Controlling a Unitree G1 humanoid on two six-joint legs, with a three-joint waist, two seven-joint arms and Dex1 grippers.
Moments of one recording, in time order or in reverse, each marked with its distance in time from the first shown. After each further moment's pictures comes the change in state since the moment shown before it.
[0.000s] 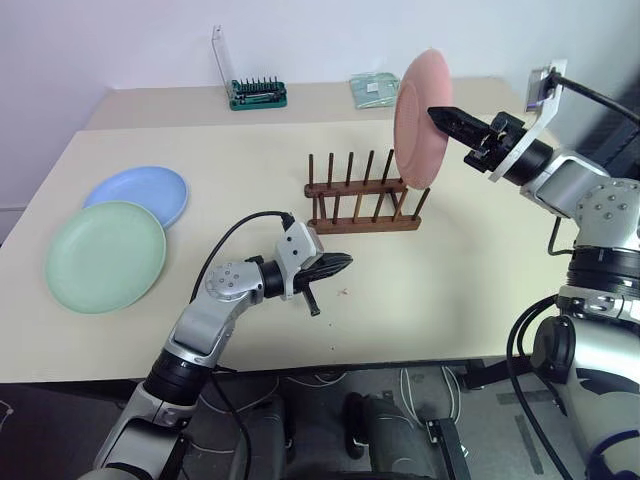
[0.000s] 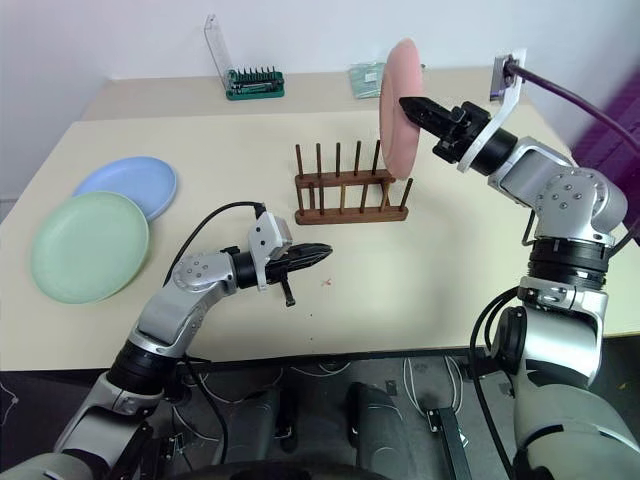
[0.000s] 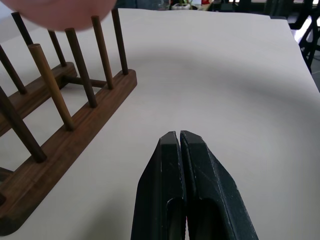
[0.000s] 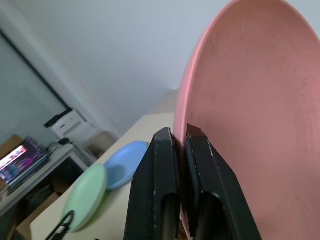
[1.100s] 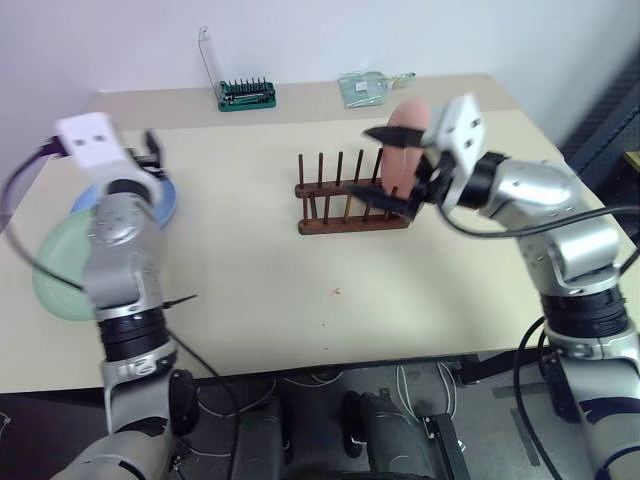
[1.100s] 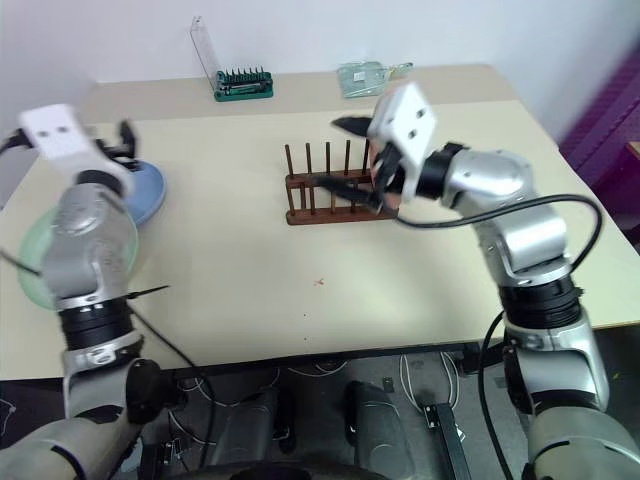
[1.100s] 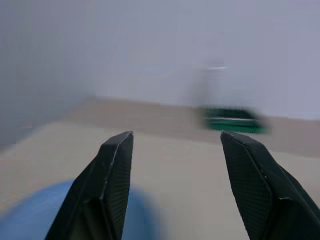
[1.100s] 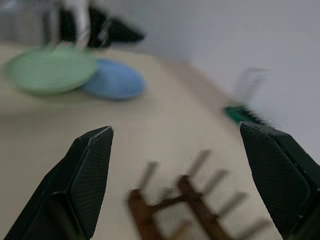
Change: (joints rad) left arm -0.224 -0.003 0.743 0.029 0.069 0.261 0.938; right arm 0.166 -0.036 0.481 -0.565 -0.479 -0.509 0.207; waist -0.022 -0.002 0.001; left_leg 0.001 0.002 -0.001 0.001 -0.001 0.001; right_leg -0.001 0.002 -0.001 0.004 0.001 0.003
